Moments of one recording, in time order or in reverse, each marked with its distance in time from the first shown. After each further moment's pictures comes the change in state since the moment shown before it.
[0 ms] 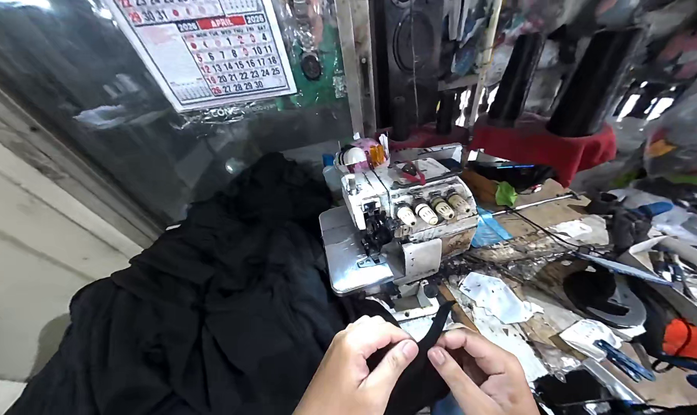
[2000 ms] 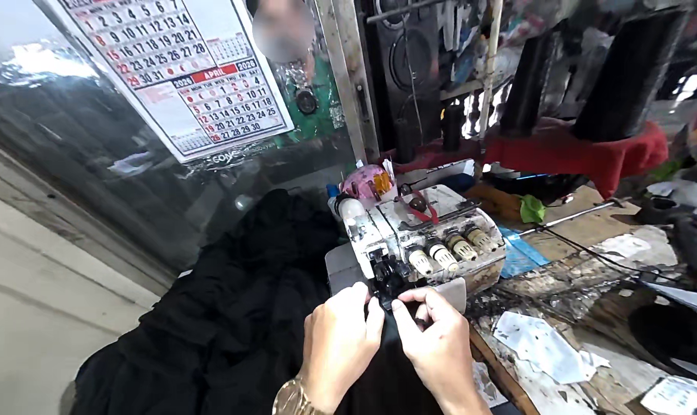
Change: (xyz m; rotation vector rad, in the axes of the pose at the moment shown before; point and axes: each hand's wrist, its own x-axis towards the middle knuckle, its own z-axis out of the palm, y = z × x) left_hand 0.098 -0.050 -0.044 0.914 0.227 -0.202; right_hand 0.115 0.071 0.076 -0.333 0.363 0.037
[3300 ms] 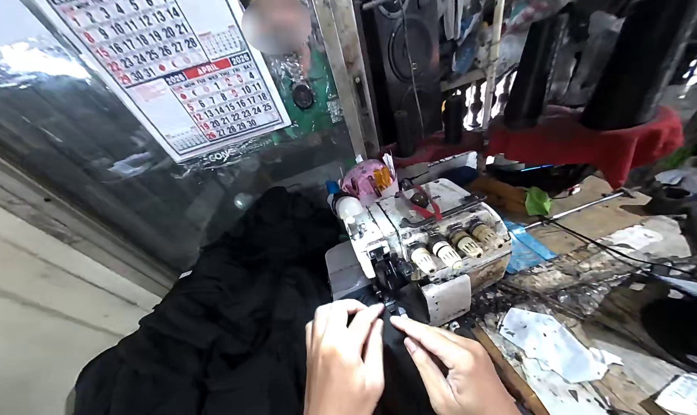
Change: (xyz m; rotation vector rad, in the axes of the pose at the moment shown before) left_hand -0.038 -0.001 0.007 -0.131 0.200 0.102; right_hand -0.022 0.015 -0.042 -0.064 -0.411 -0.271
